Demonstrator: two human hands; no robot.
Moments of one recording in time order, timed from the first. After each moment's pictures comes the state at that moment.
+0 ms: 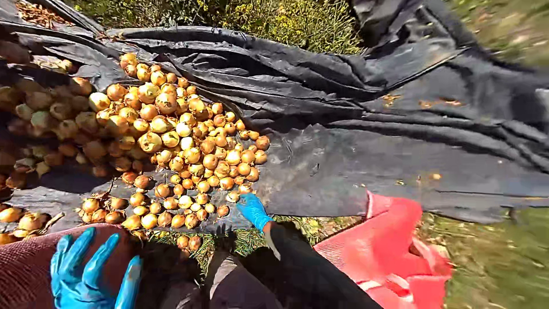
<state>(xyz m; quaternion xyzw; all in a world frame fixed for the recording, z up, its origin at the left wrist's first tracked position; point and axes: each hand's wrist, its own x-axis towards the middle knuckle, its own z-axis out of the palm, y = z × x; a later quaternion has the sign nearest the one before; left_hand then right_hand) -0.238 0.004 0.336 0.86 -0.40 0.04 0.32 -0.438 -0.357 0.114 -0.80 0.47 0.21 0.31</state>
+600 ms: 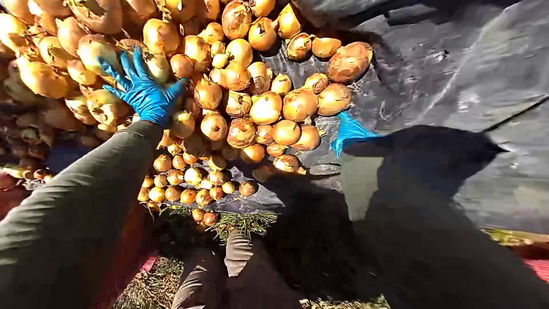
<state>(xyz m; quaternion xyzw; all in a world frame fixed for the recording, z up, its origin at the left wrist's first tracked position) -0.027 -0.375 -0.009 0.98 -0.21 -0.02 -0.03 -0.437 -0.633 -0.112 -0.65 0.65 0.26 0.31</state>
